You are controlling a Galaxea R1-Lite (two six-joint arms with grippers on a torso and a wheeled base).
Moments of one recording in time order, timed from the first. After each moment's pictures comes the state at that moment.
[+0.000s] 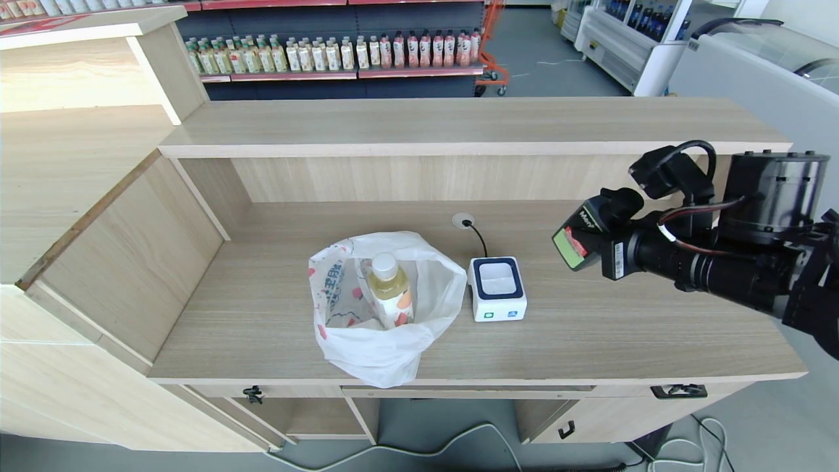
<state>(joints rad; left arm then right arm) 0.00 0.00 0.00 0.00 0.05 0.00 0.34 1.61 -0.85 -0.58 0.00 -0.20</state>
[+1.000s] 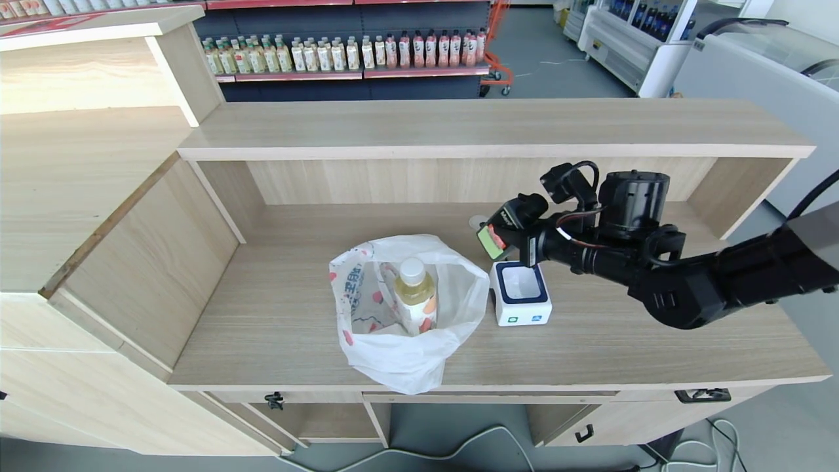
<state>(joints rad) 0.00 0.00 0.00 0.00 0.05 -0.01 0.37 2.01 -1.12 -0.79 0.25 -0.13</state>
